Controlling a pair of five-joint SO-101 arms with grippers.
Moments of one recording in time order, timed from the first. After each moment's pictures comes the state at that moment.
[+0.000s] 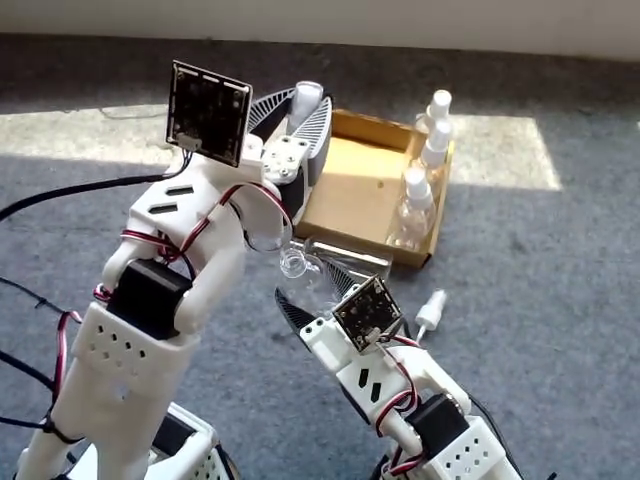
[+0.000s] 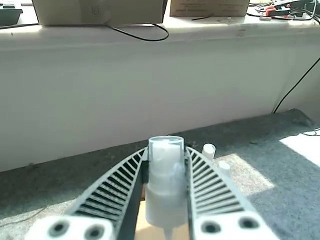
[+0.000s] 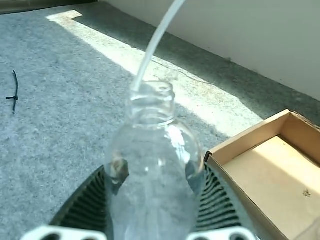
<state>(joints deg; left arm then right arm) 23.0 -42.5 19.4 39.1 9.6 -41.0 -95.9 89.0 28.2 8.5</state>
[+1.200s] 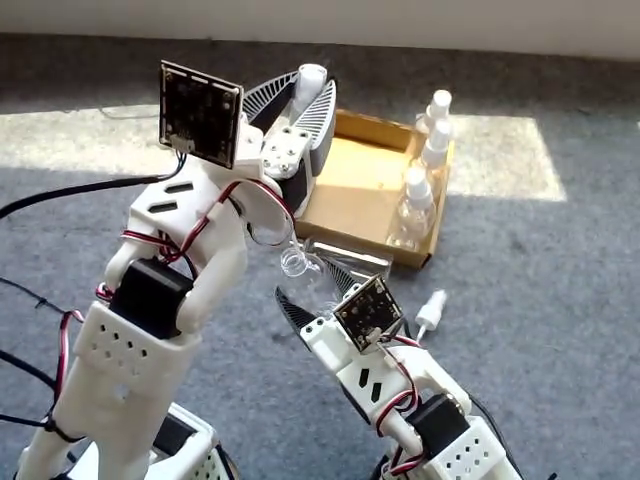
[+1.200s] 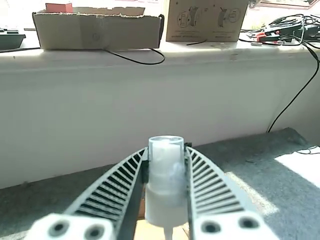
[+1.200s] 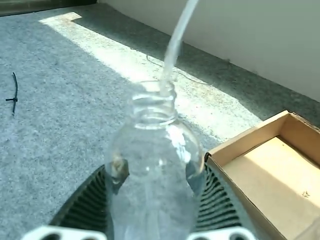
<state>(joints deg) 23.0 -42.4 19.7 33.5 9.7 -41.0 -95.9 89.0 28.2 8.5</state>
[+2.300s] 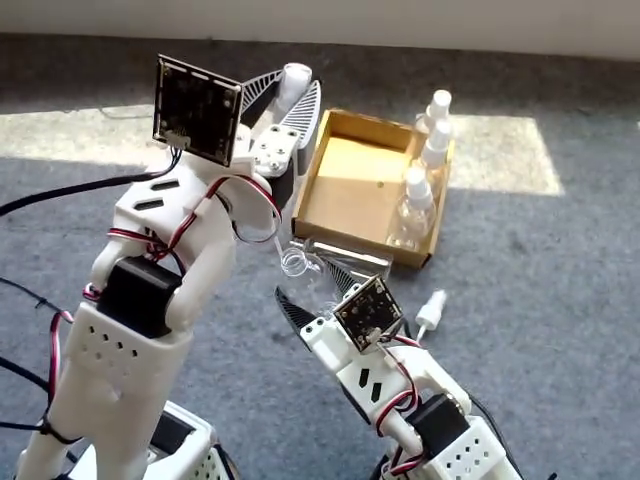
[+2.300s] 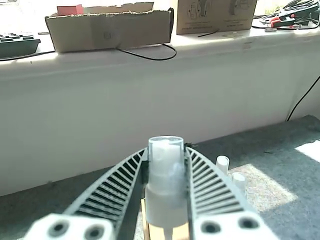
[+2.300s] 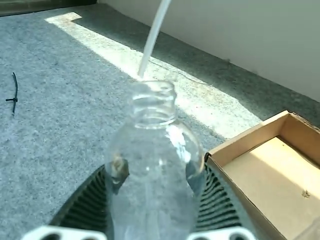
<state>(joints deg) 20.4 -42.4 17.2 37.8 5.2 -41.0 -95.9 89.0 28.2 8.5</state>
